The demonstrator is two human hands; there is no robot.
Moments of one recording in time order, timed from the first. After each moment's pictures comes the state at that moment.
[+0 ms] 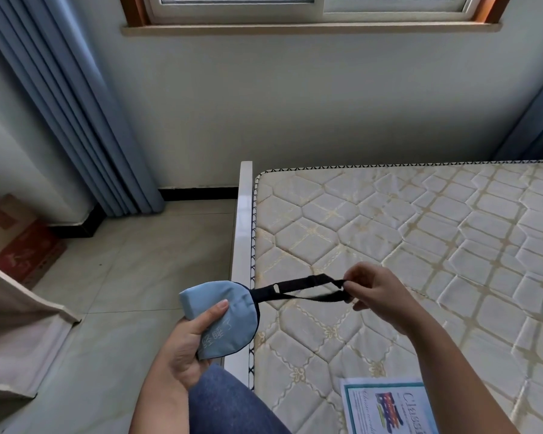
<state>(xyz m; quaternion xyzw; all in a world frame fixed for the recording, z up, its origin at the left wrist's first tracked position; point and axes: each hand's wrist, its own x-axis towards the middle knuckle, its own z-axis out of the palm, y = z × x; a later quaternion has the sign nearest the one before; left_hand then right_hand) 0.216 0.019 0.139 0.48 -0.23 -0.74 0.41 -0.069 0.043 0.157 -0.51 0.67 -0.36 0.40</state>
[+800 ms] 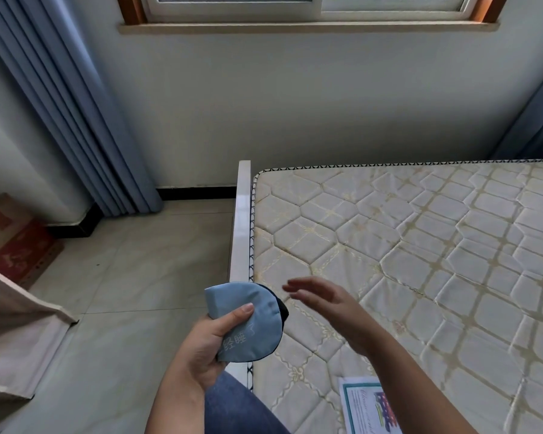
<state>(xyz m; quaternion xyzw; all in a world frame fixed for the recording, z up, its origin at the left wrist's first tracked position) 0.195 0.025 0.141 0.47 -0.28 -0.76 0.35 -0.010 0.047 0.148 -0.49 0.53 -0.42 0.55</state>
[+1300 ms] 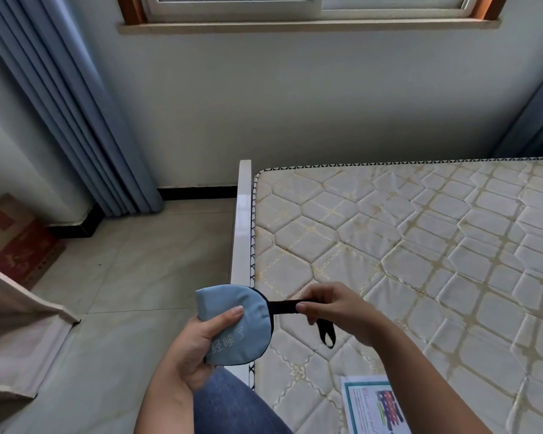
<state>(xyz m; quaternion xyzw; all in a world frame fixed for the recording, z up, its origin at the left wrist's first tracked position) 0.211 0.025 0.140 0.47 -0.29 -0.75 0.35 -0.021 0.042 0.150 -0.53 0.55 -0.32 0.56</state>
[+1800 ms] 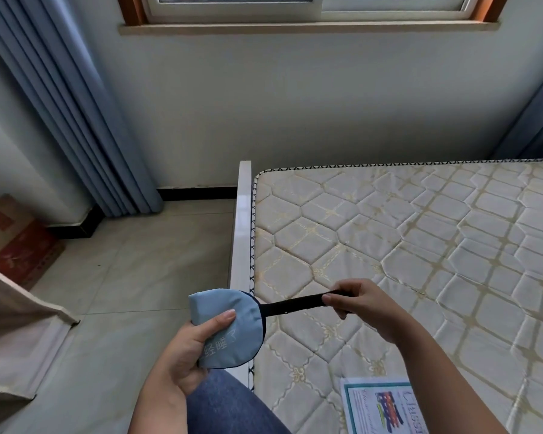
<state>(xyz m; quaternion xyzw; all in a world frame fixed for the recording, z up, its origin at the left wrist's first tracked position) 0.217 0.025 0.138 0.48 -0.28 -0.75 0.35 -0.056 0.044 0.145 -0.49 0.59 -0.36 0.53</state>
